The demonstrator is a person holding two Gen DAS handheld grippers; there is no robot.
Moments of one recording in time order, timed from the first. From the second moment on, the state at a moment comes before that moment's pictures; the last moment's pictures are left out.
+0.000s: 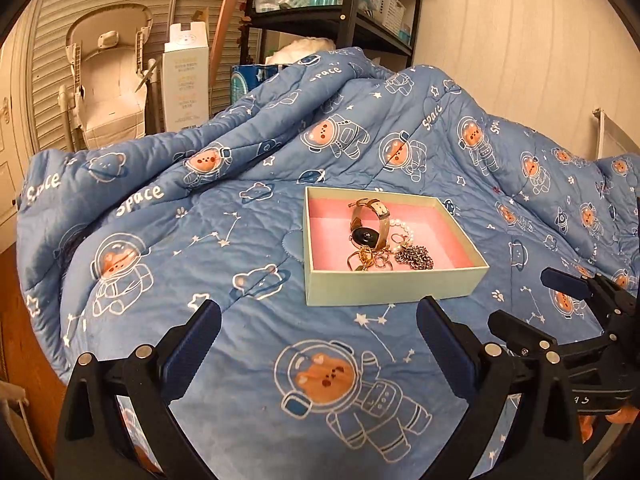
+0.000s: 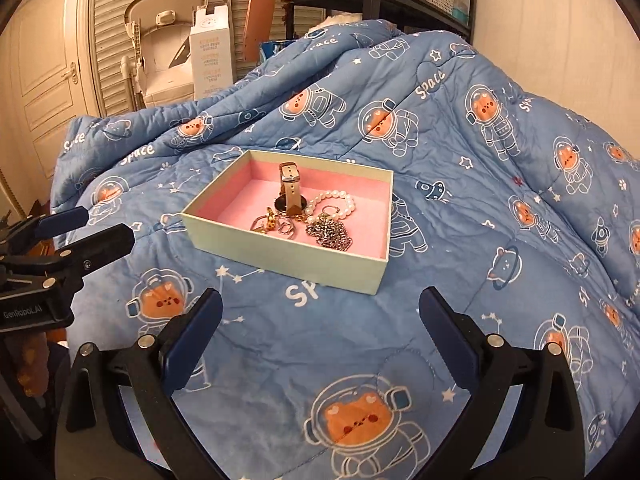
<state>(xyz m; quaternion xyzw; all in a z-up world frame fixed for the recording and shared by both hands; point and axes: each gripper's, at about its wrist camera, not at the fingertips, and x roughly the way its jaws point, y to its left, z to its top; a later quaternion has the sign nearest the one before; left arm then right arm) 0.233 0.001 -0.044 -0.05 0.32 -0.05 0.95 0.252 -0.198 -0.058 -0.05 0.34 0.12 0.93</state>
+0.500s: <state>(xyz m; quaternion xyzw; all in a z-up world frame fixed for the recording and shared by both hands) 0.055 0.000 -0.009 -0.04 0.23 0.01 0.97 0.075 -0.214 -0.021 0.01 0.26 0.07 0.96</state>
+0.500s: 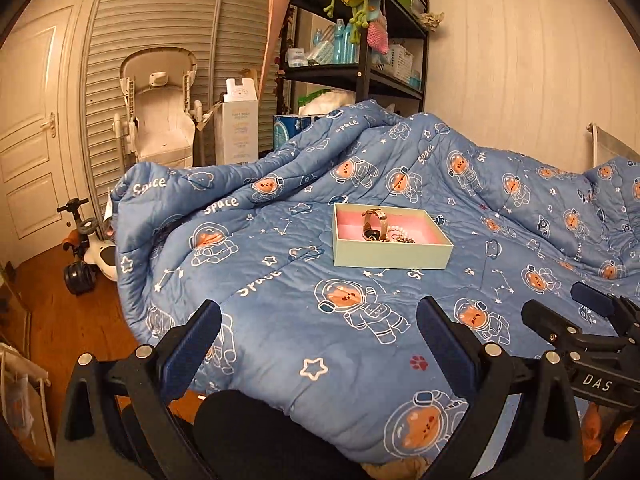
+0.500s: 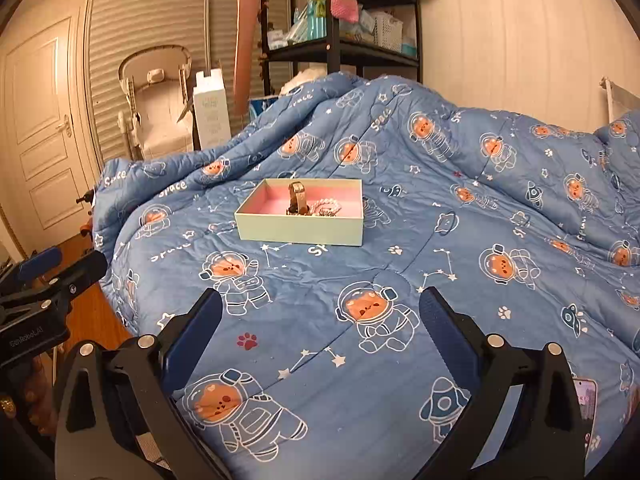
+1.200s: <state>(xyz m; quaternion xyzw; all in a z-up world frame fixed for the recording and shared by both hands) 0.008 -0.006 -0.003 -0.04 0.18 0.02 0.98 0.024 -0.227 -0.012 0.02 0.22 0.08 0.97</state>
